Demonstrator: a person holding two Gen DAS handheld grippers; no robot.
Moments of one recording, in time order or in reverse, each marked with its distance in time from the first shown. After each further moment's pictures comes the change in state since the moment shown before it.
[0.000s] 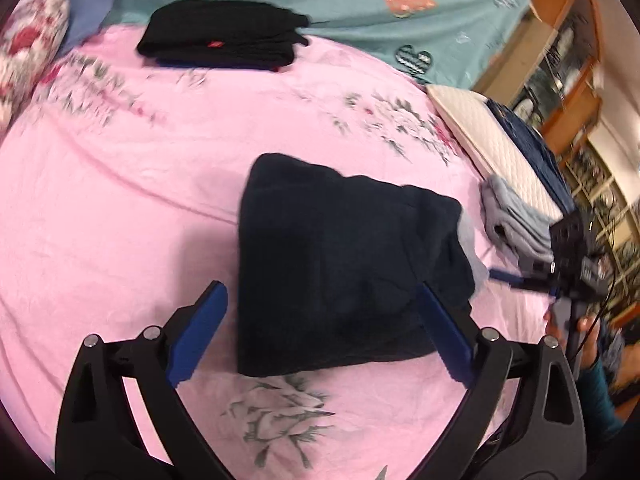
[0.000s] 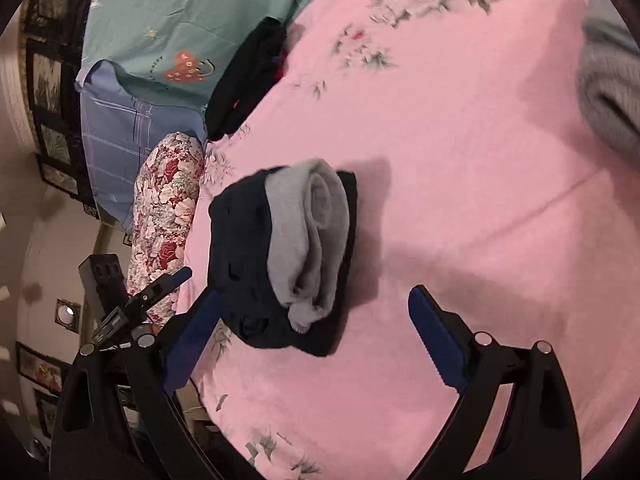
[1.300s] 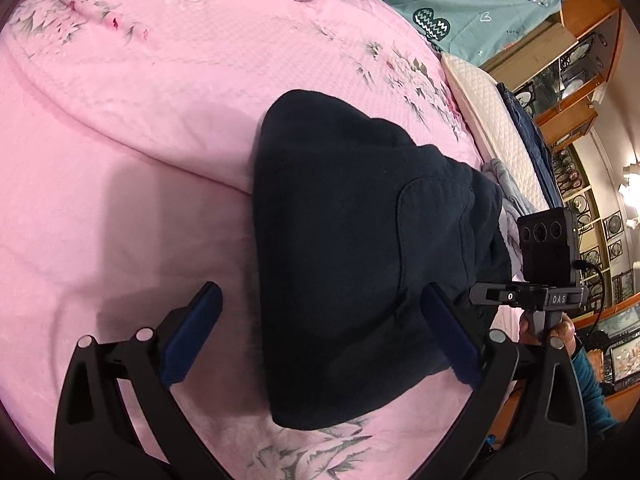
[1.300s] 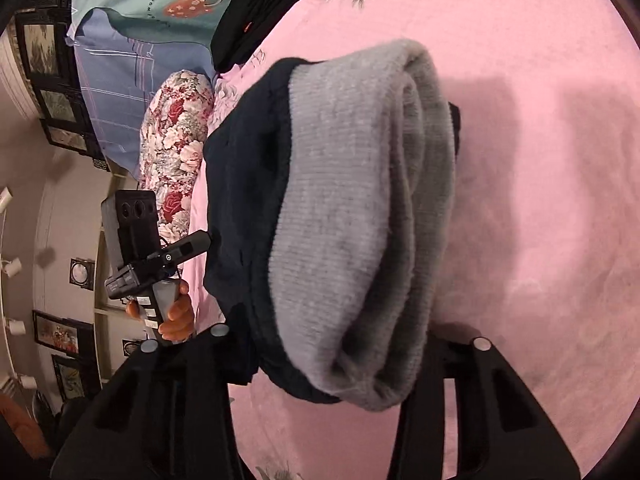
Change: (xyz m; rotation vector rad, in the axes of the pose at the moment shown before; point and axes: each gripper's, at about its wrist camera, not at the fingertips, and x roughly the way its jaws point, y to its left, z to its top) left arm 0.072 0.041 0.014 -0.077 0.187 -0.138; right arm 0.084 0.017 0.004 -0.072 0.203 0.059
